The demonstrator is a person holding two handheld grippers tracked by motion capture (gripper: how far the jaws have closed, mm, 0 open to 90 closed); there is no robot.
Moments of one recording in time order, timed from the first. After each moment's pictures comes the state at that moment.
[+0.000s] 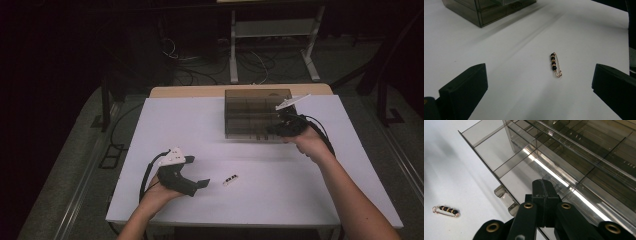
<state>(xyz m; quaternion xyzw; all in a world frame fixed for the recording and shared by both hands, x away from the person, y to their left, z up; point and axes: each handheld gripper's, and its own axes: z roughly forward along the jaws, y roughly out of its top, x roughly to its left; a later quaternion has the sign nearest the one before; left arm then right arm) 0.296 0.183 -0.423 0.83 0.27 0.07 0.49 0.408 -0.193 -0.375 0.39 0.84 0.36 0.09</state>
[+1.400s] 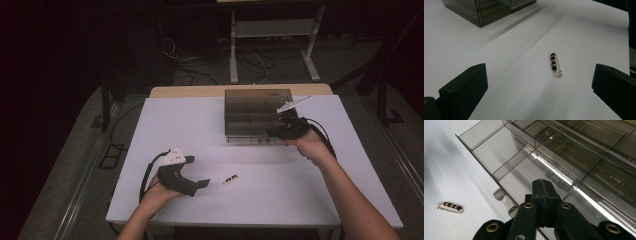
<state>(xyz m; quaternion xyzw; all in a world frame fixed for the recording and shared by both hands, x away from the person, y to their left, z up) 0.296 0.183 -0.423 0.83 0.27 0.07 0.49 0.401 -0.195 -0.378 0.38 0.84 0.37 0.08</state>
